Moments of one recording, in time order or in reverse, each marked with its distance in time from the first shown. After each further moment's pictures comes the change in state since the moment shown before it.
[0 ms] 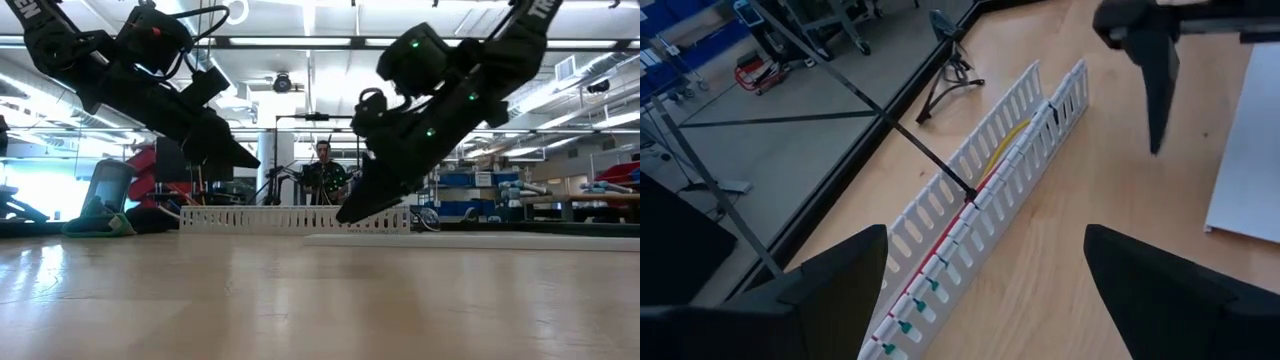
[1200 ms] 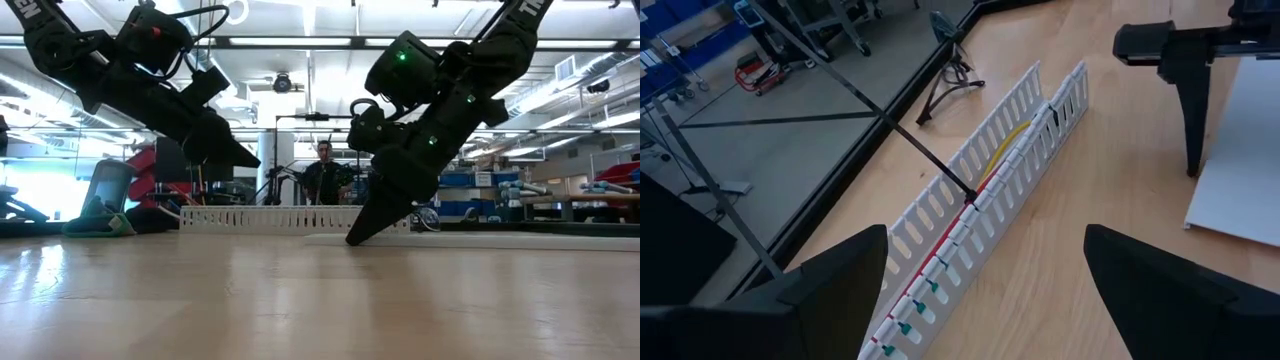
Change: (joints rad) left arm 0.000 0.000 0.000 0.003 0.000 -0.001; right arm 0.029 0.058 0.073 -0.202 -0.034 -0.003
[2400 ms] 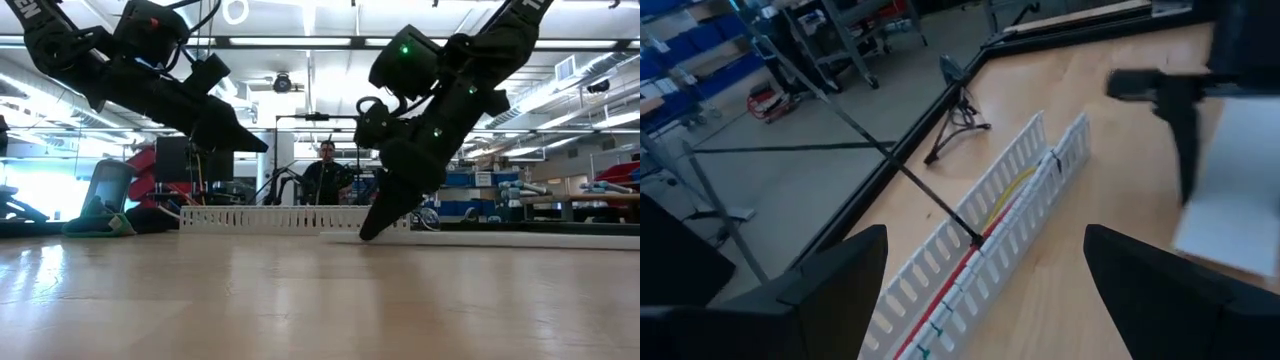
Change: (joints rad) left arm 0.000 0.000 0.000 0.104 0.004 0.021; right arm -0.025 -0.060 -0.004 -0.056 -0.005 0.009
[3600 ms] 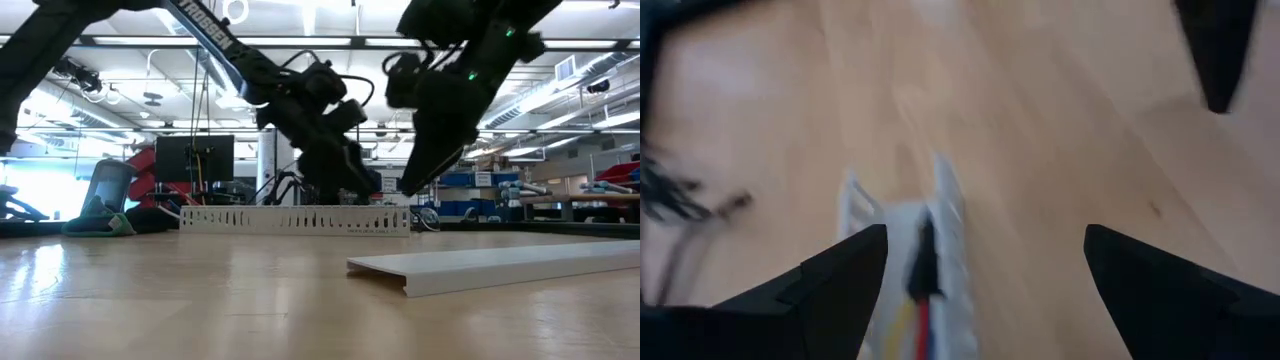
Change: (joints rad) left arm 0.230 0.754 0.976 -0.688 0.768 0.404; right arm 0.061 -0.235 0.002 -0.309 0.017 0.170
